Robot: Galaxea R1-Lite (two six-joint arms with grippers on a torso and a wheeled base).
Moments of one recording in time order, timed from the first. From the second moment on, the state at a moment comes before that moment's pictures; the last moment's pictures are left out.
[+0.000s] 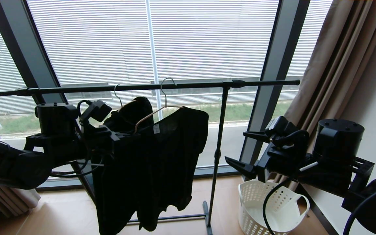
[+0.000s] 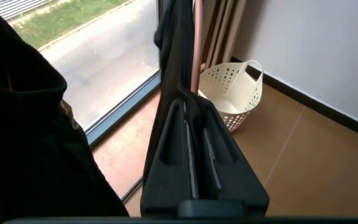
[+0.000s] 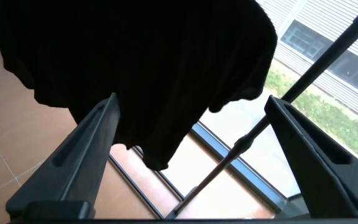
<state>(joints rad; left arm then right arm) -0.11 1.87 -0.80 -0.74 -0.67 0.17 0.45 1.77 -0.57 -0.97 0.33 -0.26</state>
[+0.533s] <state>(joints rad) -0.14 2.00 -0.88 -0.88 -0.62 0.00 0.45 1.77 -0.57 -0.97 0.33 -0.26</state>
